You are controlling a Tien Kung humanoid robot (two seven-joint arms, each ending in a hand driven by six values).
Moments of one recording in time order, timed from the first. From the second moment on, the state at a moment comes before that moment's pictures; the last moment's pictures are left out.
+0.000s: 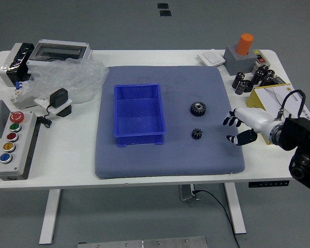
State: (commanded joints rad) left arm -0.12 0.06 -1.52 -0.18 1.52 -0.14 0.19; right arm 0.51 -0.73 0.64 1.56 -1.71 0.11 -0.38
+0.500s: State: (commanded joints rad) left arm -0.12 0.06 -1.52 -0.18 1.52 -0.14 0.19; right arm 0.51 -0.74 0.61 1.54 -1.73 0.03 -0.33
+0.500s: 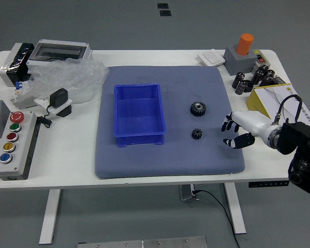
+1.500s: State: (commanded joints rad) left arm -0.12 0.06 -1.52 -0.18 1.52 -0.14 0.19; right arm 0.51 -0.74 0.63 1.55 -1.71 0.06 -0.34
